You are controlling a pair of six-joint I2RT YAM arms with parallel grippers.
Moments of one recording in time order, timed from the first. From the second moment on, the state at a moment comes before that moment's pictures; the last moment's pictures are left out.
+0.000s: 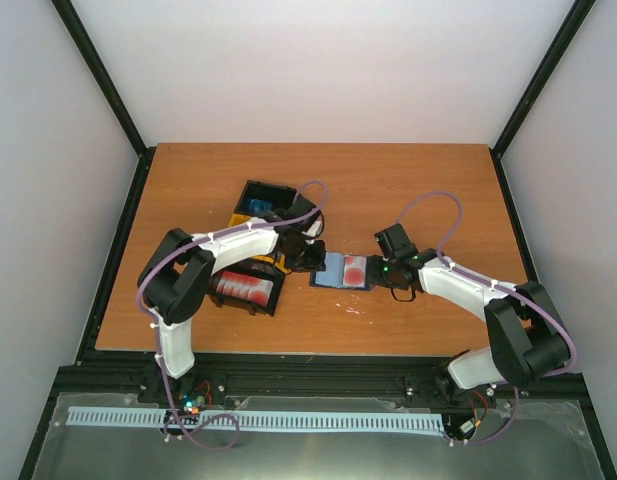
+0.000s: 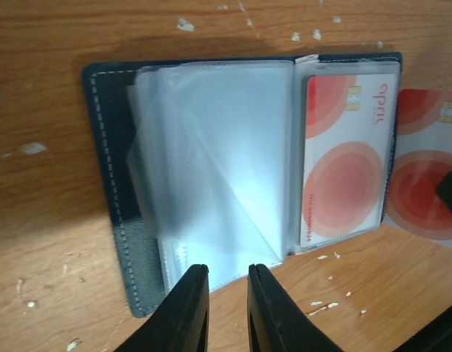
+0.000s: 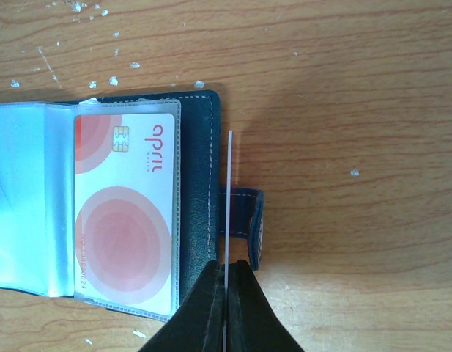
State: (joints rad) left arm -0.69 1.90 1.30 -0.59 0.32 -0.64; right arm 0.49 1.42 0.73 -0.41 -0.01 0.65
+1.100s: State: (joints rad) left arm -0.69 1.98 1.27 -0.48 0.46 -0.65; right arm 0.49 1.42 0.72 -0.40 -0.01 0.65
